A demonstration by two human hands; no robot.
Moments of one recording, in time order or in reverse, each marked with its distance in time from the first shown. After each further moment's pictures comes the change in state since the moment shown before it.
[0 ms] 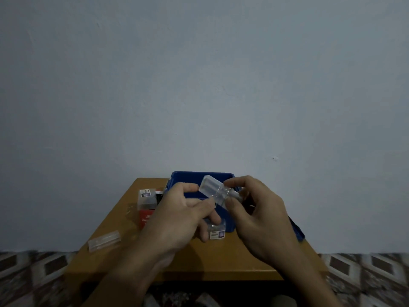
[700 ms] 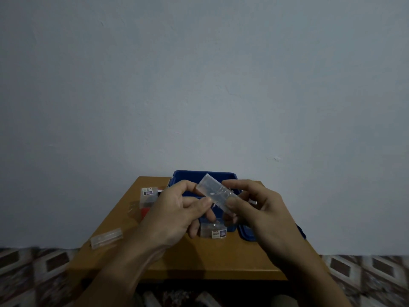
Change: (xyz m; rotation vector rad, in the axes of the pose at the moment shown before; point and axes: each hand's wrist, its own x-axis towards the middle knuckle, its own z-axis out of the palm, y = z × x) left_hand 0.013 -0.017 -0.018 0.039 -0.094 0.139; right_hand 0.002 -0.002 -0.004 0.462 -0.141 0.242
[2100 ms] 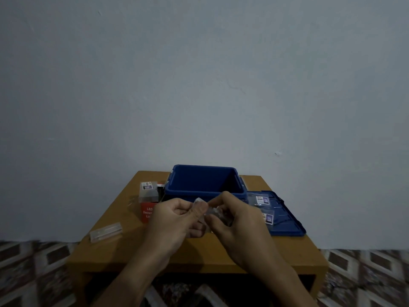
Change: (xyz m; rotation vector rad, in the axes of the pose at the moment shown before) left_hand -0.001 -0.046 0.012 -0.123 0.240 -0.164; right_hand -0.005 0.029 0.028 -0.501 -0.027 -0.128
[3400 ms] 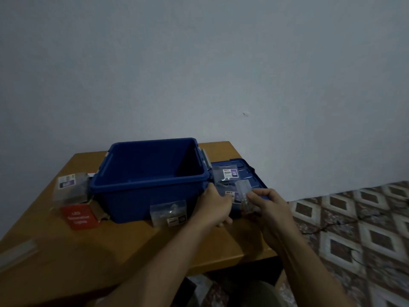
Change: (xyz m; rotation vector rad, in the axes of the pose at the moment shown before) left_hand 0.122 -0.082 0.181 0.471 -0.375 -0.340; right_hand 0.028 0.202 -0.038 0.751 0.461 0.890
